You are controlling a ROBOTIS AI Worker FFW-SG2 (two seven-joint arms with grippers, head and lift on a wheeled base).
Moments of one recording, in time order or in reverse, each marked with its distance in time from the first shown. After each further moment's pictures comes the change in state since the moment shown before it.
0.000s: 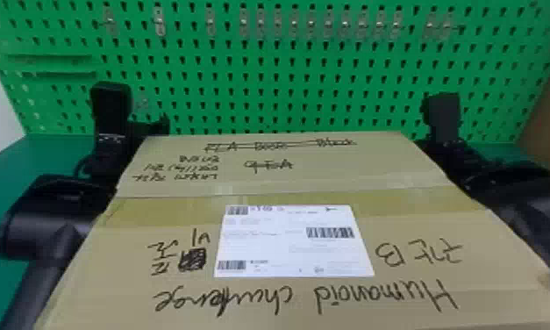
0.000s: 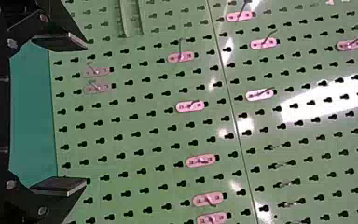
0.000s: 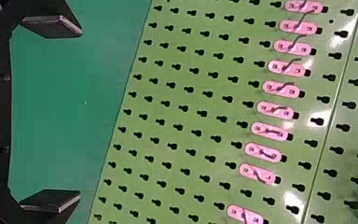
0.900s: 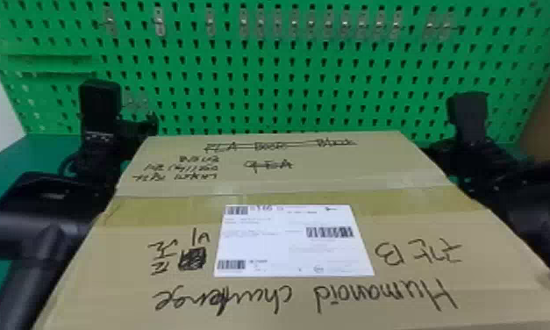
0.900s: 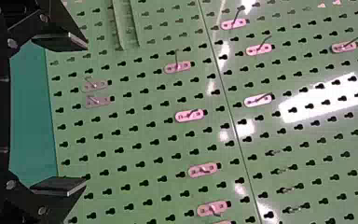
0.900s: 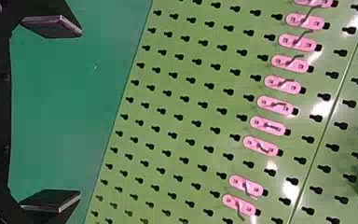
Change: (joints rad) left arm 0.010 0.038 0.011 -0.027 -0.017 0.022 -0.006; right arm 0.025 -0.069 -0.032 -0.046 0.022 0.030 0.000
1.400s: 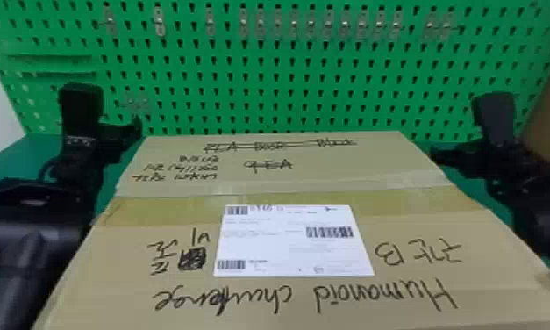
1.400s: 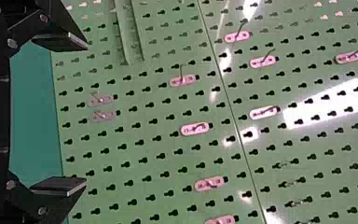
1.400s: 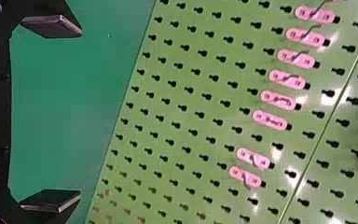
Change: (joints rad) left arm 0.031 0.016 0.050 -0.031 -0.014 0.013 -0.016; right arm 0.034 -0.053 -0.047 -0.045 0.024 0.034 0.000
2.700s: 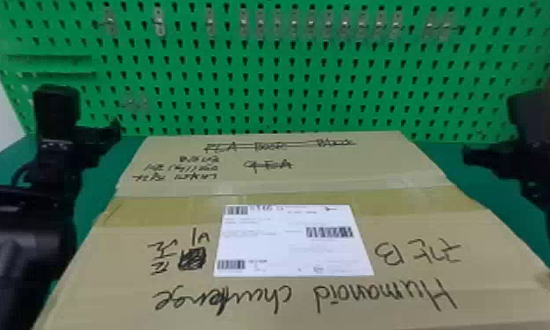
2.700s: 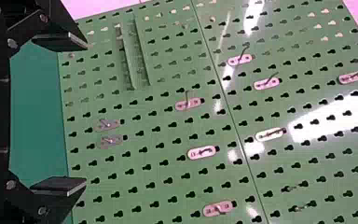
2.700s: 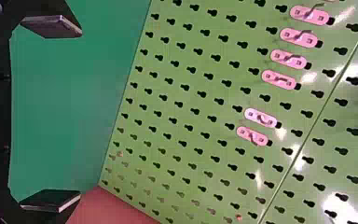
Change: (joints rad) left arm 0.038 0.020 0.052 -0.052 -0.021 0.028 -0.007; right arm 0.044 -0.037 -0.082 -0.055 0.036 0.034 -0.001
